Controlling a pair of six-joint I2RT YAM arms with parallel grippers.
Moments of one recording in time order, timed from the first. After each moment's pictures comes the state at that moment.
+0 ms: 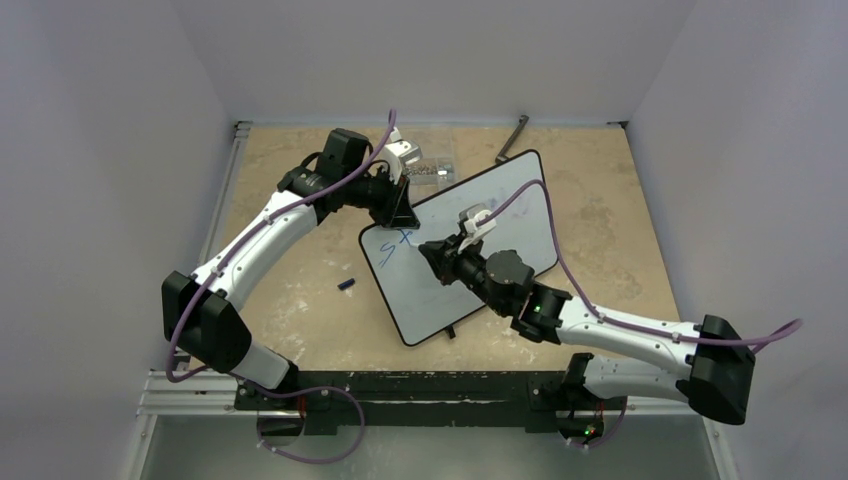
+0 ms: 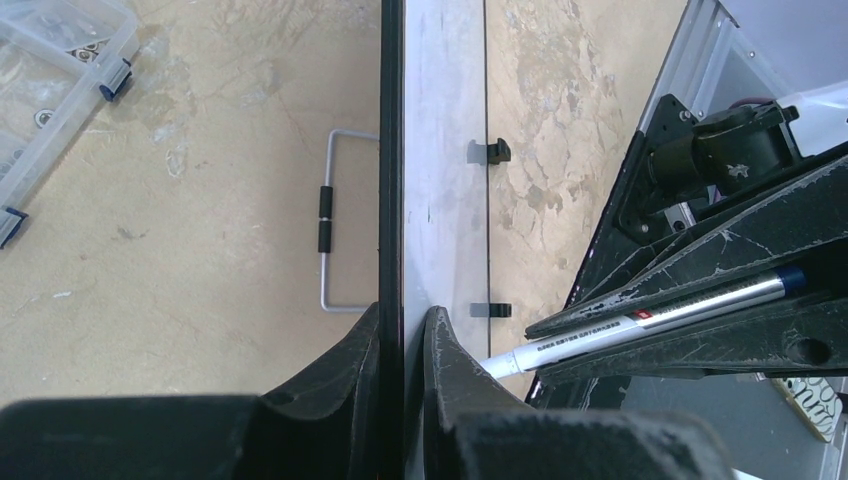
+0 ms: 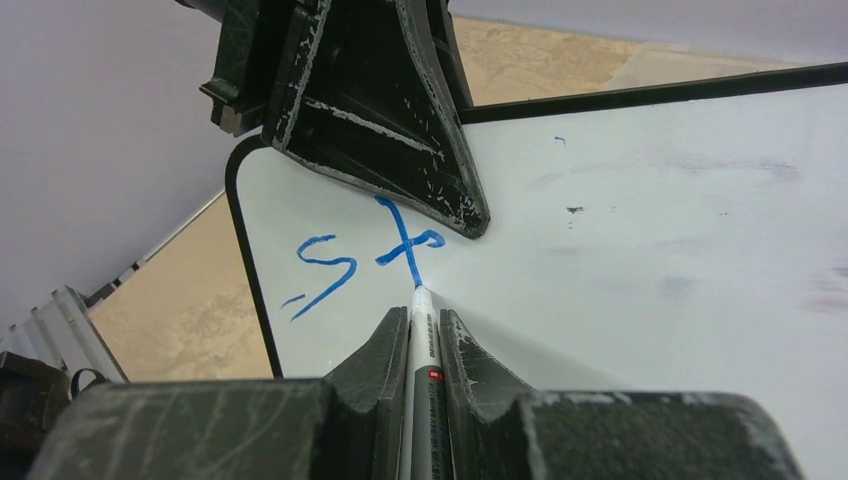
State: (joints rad) left arm -0.49 1.51 1.40 -0.65 0.66 0.06; right arm 1.05 1.10 0.66 0.37 0.35 0.29
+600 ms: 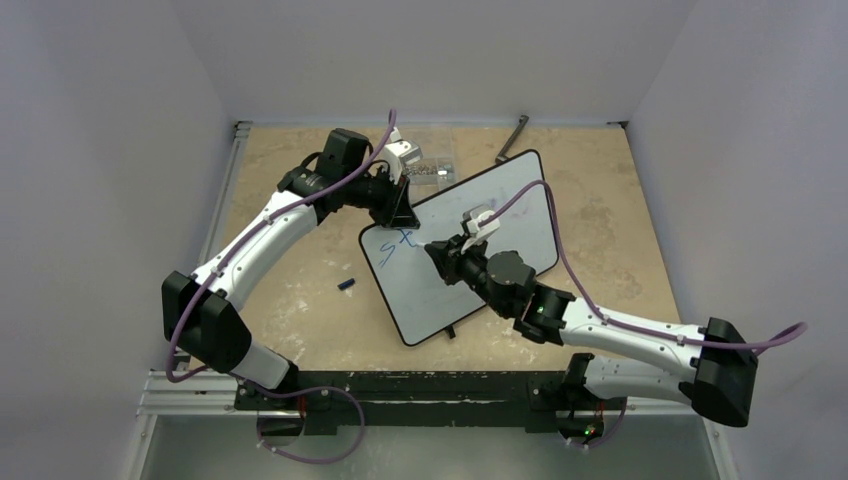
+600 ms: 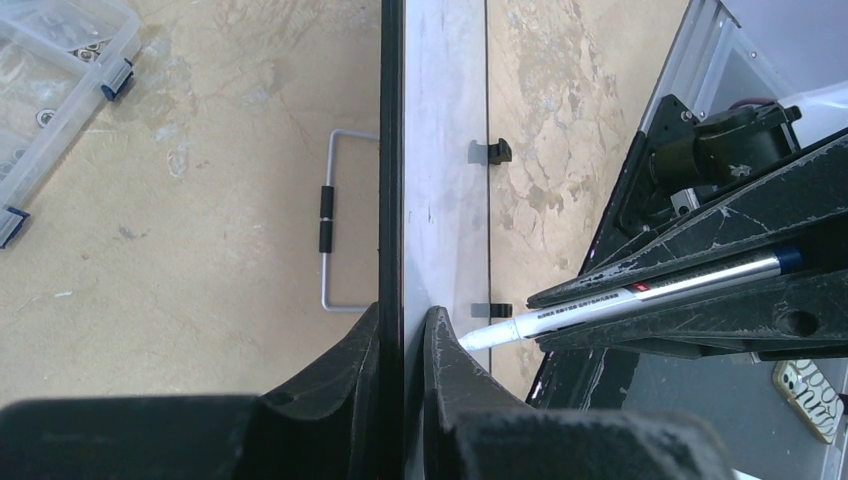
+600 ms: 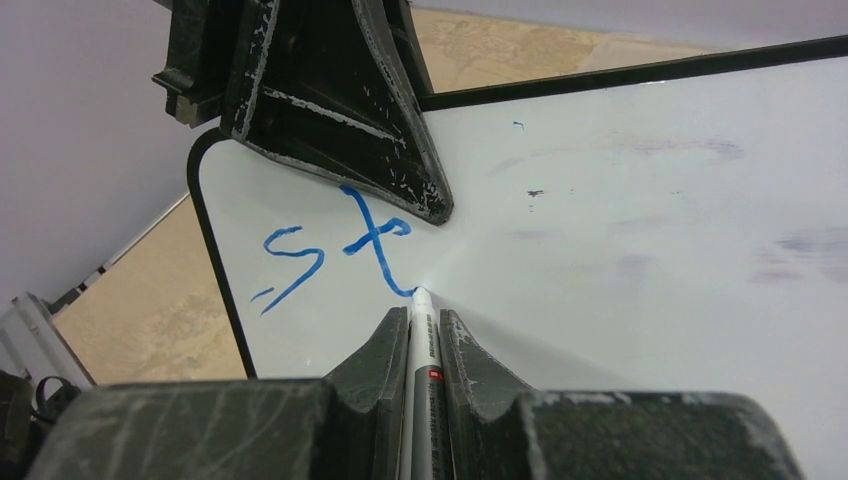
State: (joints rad) left arm -0.49 1.51 1.40 -0.65 0.66 0.06; right arm 1.05 1.07 0.65 0.33 0.40 0.29
